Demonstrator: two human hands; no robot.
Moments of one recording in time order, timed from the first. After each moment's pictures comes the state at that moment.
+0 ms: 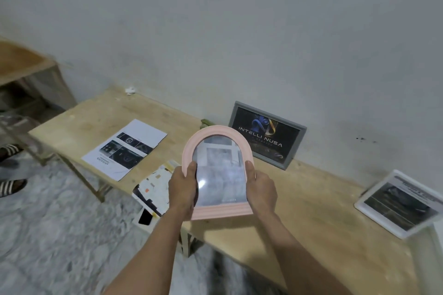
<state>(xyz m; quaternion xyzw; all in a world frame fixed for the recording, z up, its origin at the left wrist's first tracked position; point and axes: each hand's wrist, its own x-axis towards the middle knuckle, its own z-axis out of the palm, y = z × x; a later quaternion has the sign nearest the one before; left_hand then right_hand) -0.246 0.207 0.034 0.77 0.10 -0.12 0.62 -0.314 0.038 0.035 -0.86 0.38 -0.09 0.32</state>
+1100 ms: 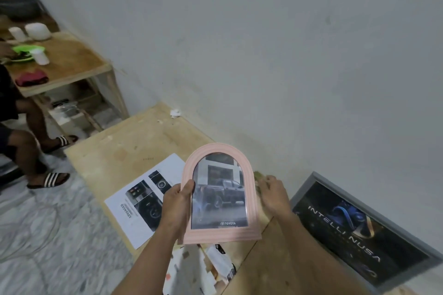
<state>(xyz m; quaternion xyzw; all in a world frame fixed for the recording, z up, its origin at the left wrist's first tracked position) 0.025 0.259 0.012 0.69 0.22 -0.10 0.69 0.034 0.012 -0.024 -0.90 0.21 0.05 0.37</state>
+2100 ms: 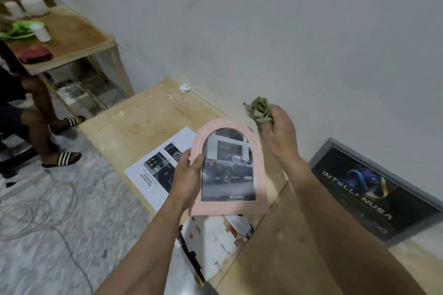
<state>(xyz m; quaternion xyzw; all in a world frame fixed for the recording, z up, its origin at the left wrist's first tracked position) 0.008 0.297 0.007 0.71 0.14 -0.11 0.68 0.054 0.066 0.051 -0.90 0.03 -0.22 0.36</state>
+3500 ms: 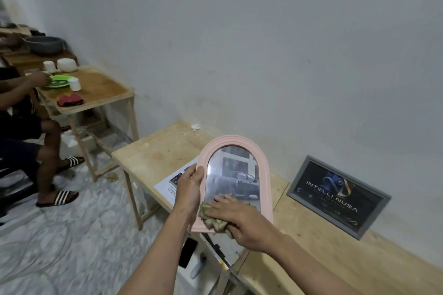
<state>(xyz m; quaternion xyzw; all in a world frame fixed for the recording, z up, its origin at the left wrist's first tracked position) -0.114 0.412 0.094 0.65 0.06 -0.05 0.76 -0.199 0.252 0.095 -0.92 -0.30 -0.02 0.24</state>
